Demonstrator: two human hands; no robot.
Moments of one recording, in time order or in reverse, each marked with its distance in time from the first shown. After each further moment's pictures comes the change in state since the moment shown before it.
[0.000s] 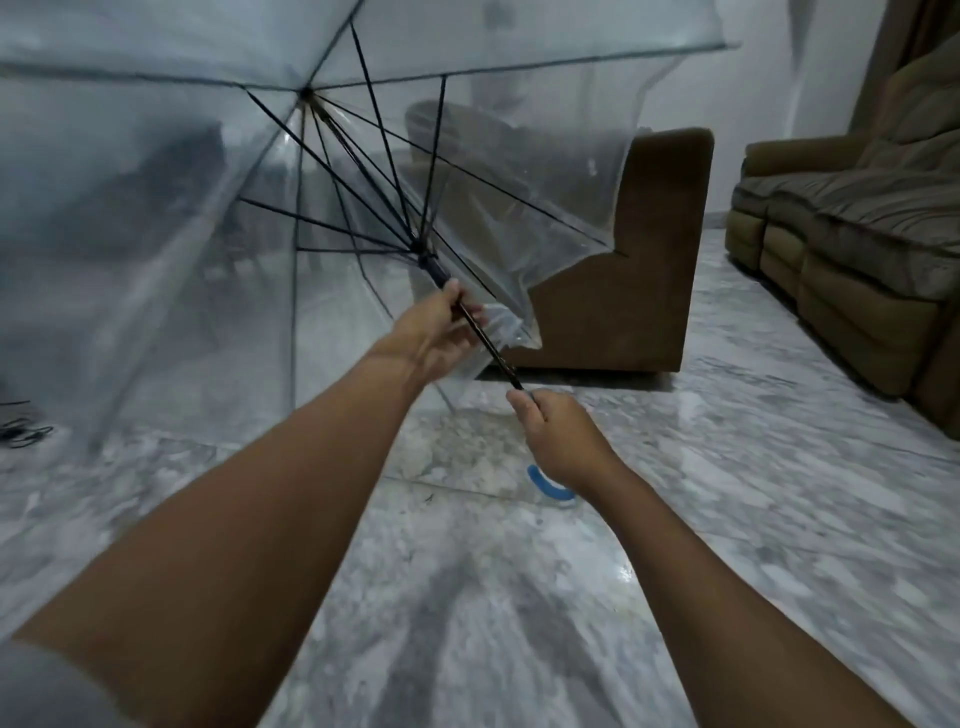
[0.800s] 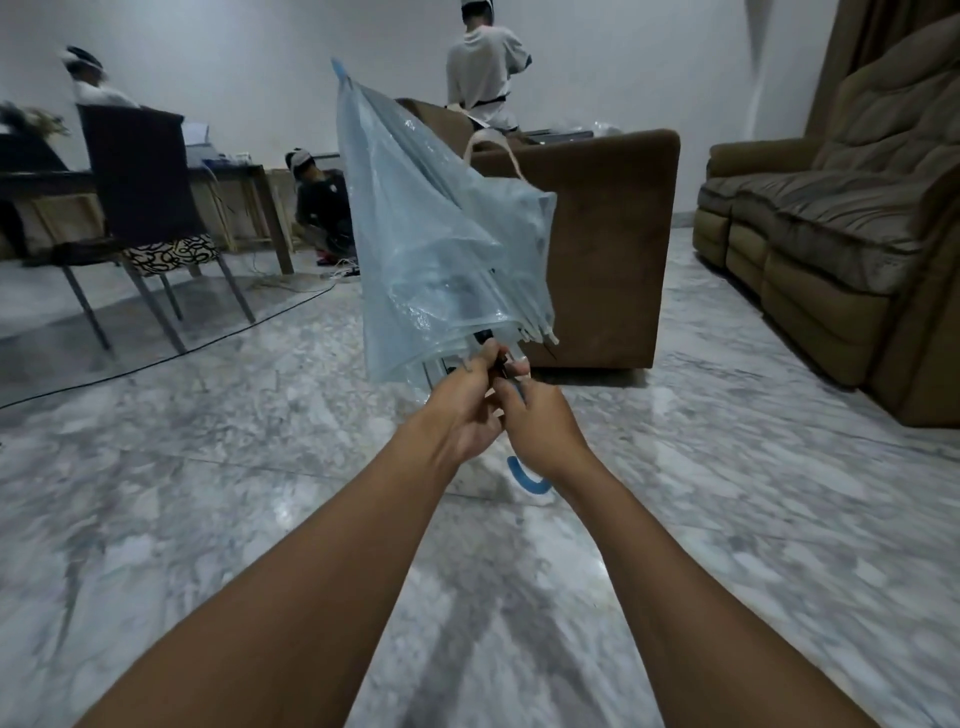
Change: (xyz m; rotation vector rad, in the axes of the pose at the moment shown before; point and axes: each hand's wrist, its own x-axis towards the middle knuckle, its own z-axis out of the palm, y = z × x) left_hand -0.042 -0.068 0.022 -0.067 -0.125 -0.177; right_hand 0.009 -0.002 -0.001 0.262 0.104 0.092
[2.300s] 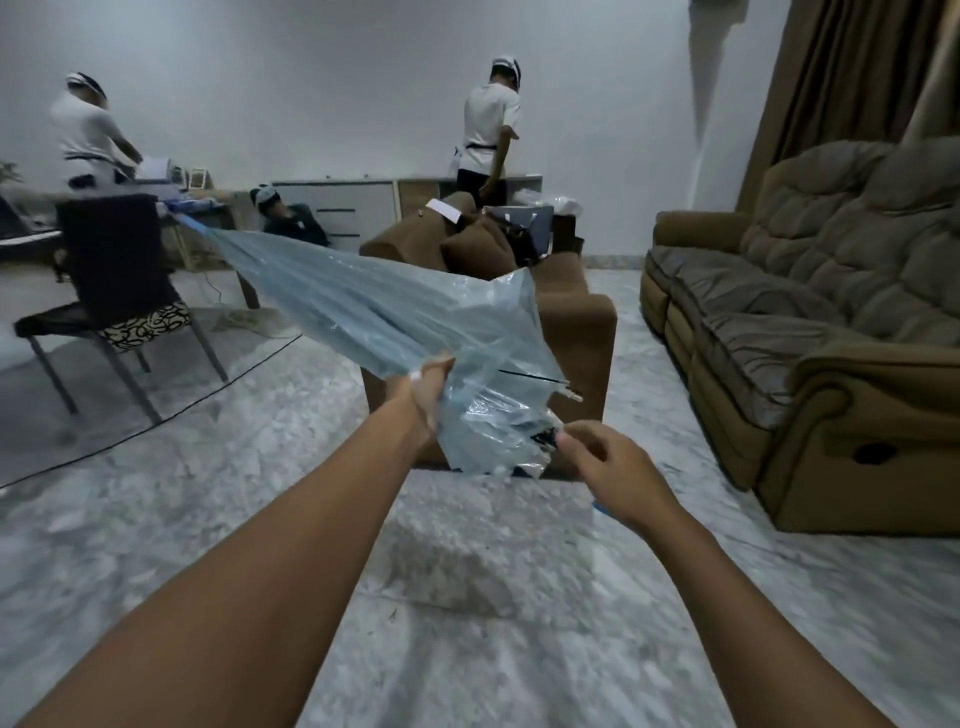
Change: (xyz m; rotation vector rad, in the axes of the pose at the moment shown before) left_hand -0.022 0.354 0.166 0.194 0.178 -0.023; right_hand 0.075 -0.311 -0.200 -0.462 0.072 0.170
